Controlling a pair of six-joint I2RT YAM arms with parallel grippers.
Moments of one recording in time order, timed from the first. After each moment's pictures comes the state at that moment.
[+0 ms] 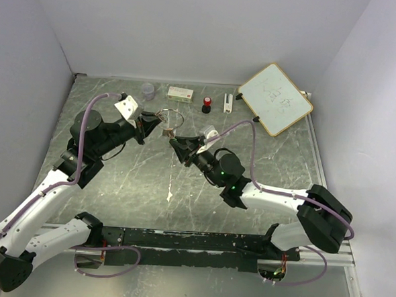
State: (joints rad) left arm -0.52 0.90 0.92 0.04 0.34 0.04; right arm 0.97 1.37 0.62 0.97 0.09 0.08
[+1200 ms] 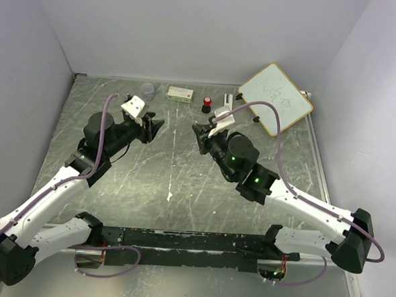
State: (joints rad) left arm -0.52 0.96 0.84 0.10 0.15 0.03; right arm 0.99 1.12 0.89 0.27 0.38 0.00
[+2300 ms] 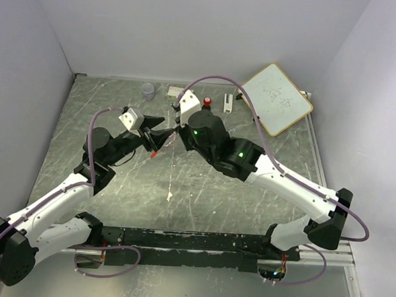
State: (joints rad) left arm -0.52 0.96 0.62 0.53 0.34 -0.10; right arm 1.06 1.39 1.45 -0.44 0.43 0.02
